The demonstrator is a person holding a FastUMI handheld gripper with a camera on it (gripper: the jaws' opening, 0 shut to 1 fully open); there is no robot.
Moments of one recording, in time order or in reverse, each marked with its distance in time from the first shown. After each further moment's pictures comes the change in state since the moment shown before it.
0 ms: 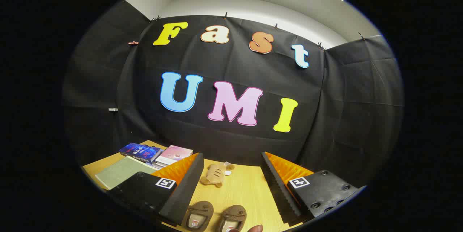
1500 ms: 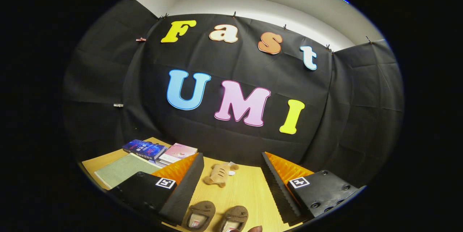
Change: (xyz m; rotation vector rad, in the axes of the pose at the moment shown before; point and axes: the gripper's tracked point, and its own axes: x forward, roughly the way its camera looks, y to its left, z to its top) arm 0.005 0.020 0.004 -0.019 -0.005 0.056
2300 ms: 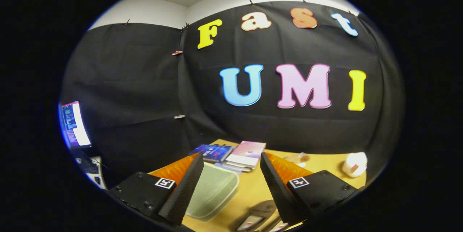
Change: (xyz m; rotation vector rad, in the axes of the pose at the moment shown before) arm 0.009 0.121 -0.023 0.317 0.146 0.590
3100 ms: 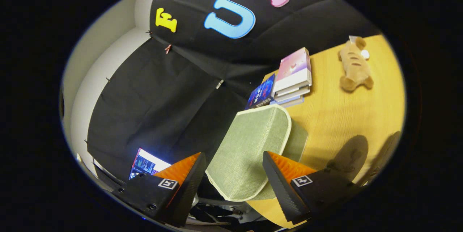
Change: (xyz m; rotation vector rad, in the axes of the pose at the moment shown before) arm 0.033 0.003 -0.137 0.739 0.420 0.428
